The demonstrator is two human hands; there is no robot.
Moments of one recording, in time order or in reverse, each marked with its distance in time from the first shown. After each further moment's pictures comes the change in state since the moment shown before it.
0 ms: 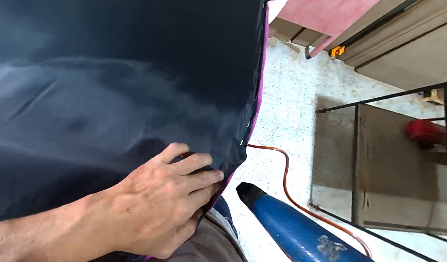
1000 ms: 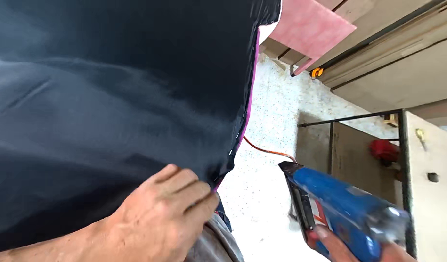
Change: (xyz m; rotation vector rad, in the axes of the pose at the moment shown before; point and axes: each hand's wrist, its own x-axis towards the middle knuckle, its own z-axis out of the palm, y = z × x) left_hand 0.013 0.032 0.014 -0.120 0.331 -0.222; right_hand 0.020 0.036 -0.055 -0.228 0.196 0.188
